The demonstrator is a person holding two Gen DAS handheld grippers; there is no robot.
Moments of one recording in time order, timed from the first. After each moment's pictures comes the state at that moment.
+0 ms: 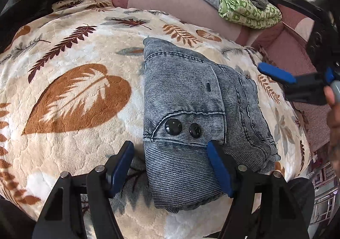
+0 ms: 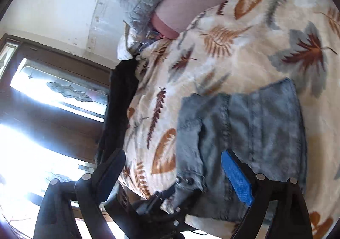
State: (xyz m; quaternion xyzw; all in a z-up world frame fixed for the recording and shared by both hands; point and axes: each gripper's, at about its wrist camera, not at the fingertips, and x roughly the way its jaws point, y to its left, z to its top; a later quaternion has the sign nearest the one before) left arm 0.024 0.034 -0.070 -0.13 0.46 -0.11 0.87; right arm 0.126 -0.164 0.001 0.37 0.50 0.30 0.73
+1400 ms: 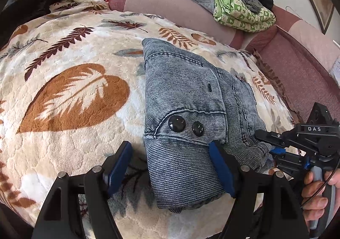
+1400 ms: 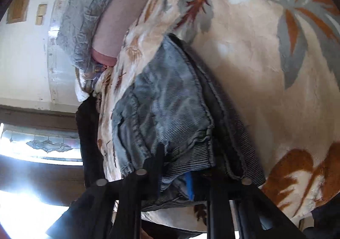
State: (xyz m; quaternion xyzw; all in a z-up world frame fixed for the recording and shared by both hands) left arm 0.018 0.039 -0.078 -0.14 0.44 -0.13 0.88; right arm 0.026 -0.225 -0.089 0.48 0.52 0.11 0.70
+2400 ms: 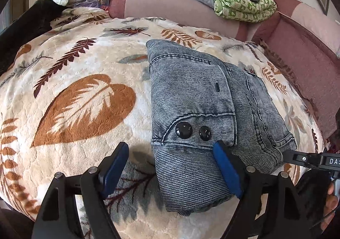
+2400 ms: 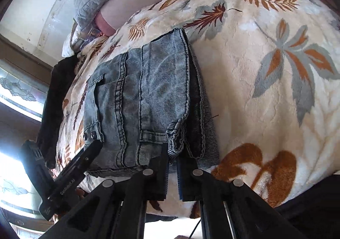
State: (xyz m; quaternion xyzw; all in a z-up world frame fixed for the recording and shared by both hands) left arm 0.021 0.030 -0.075 -0.07 0.44 -0.10 0.89; right arm 0.000 -0.214 -0.053 0.24 0.56 0.10 0.79
